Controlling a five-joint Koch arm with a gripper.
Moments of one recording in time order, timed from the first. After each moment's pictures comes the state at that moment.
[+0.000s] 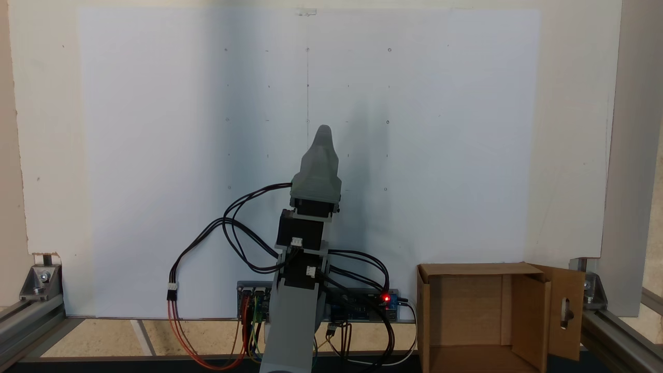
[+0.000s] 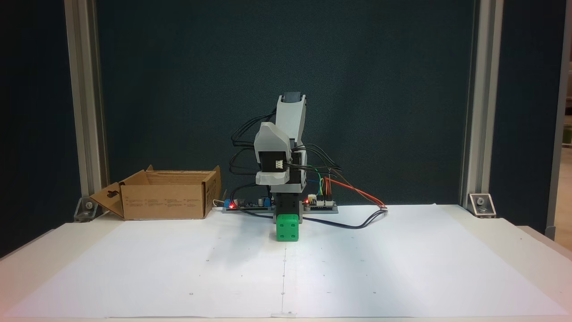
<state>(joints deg) 7.6 129.5 176.4 -82.6 -0.4</state>
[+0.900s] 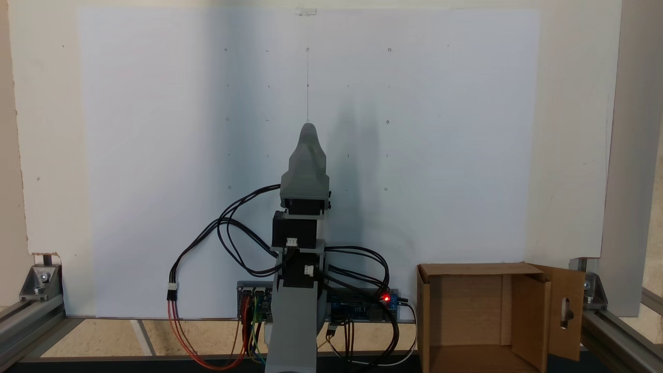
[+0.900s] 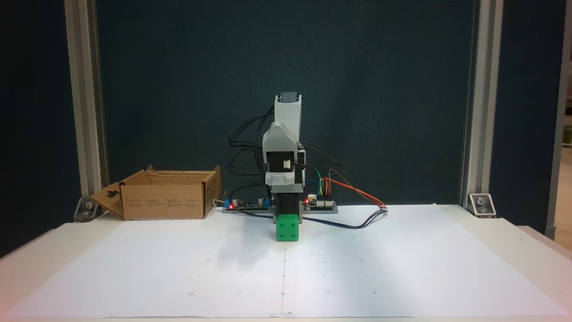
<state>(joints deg) 2.2 129.5 175.3 -82.0 -0.4</state>
